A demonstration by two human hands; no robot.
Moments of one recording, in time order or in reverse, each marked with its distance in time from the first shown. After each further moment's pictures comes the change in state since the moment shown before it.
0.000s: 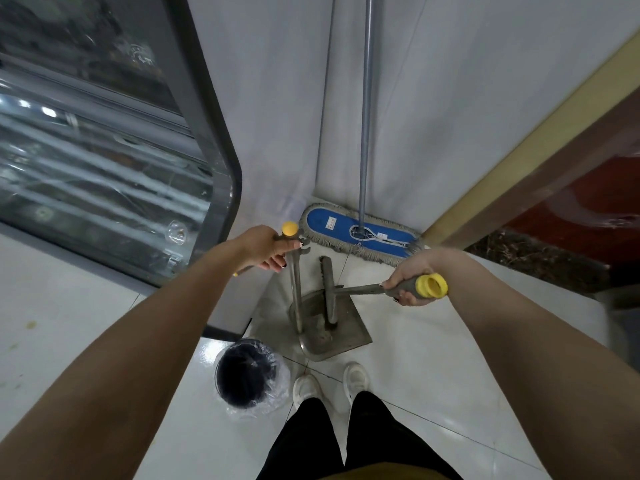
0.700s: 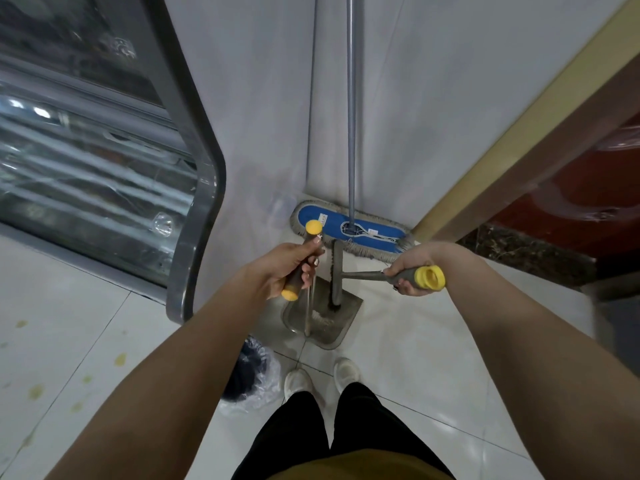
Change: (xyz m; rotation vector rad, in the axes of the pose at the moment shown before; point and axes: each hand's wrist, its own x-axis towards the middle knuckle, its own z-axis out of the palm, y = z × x) left_hand -0.039 0.031 0.086 -1.004 -0.259 -0.077; right_hand 0.002 0.037 -0.023 0.125 0.080 -0.076
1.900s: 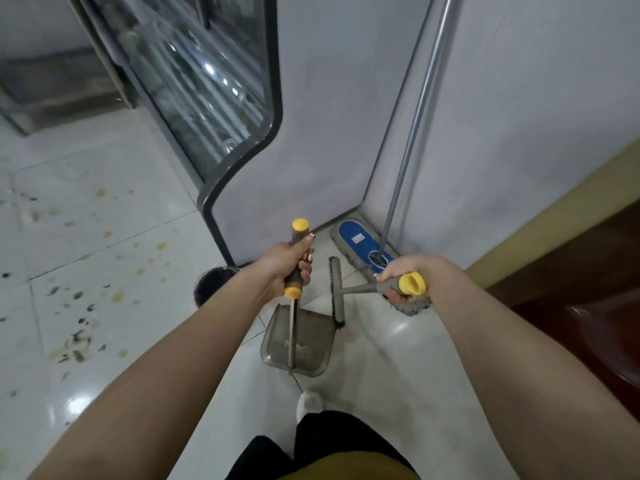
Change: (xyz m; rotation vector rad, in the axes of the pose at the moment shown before) left_hand -0.054 -0.155 0.226 -0.475 0.550 0.427; right_hand -0.028 0.104 -0.105 -0.544 0.021 -0.246
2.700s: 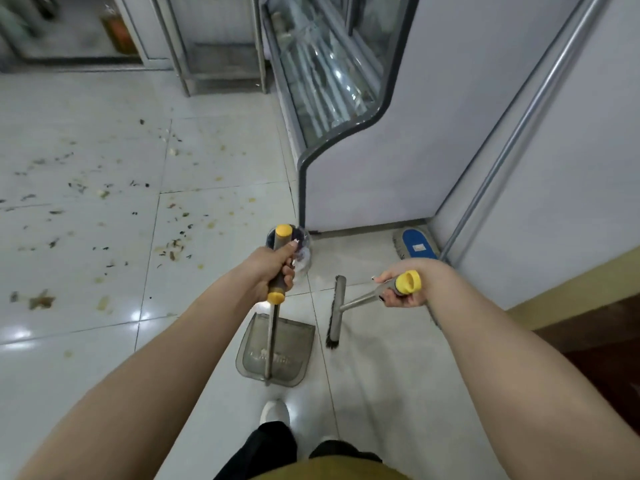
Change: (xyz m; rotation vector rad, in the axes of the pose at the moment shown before) left_hand -0.196 -0.142 -0.072 -0.222 0.392 0.125; right_hand -0.062 0.108 0.114 -0.218 -0.141 -0.061
